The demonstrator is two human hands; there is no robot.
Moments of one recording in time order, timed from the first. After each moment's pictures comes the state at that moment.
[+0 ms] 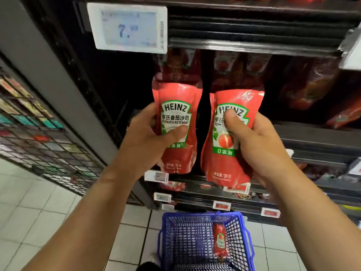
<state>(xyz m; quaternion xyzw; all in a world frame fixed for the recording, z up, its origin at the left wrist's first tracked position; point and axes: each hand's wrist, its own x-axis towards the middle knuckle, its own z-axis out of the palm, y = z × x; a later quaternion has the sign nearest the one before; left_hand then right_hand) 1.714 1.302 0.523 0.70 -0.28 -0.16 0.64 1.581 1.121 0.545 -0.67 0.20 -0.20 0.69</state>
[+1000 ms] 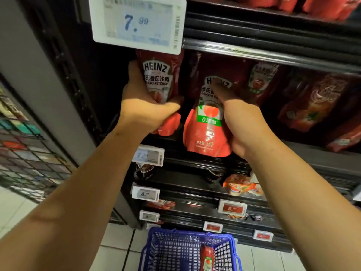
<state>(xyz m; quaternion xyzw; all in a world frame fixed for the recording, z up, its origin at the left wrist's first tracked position) 1.802 1.246 0.529 0.74 -0.24 0.09 0.62 1.668 1.113 0.568 -0.59 0.33 -0.18 0.71</state>
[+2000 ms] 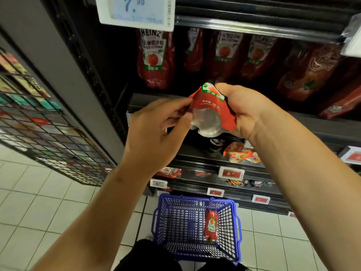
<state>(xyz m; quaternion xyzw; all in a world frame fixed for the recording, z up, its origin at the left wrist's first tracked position) 1.669 1.303 0.540 0.75 -0.38 0.07 0.54 1.636 1.123 0.584 -0.48 0.38 -0.01 0.79</state>
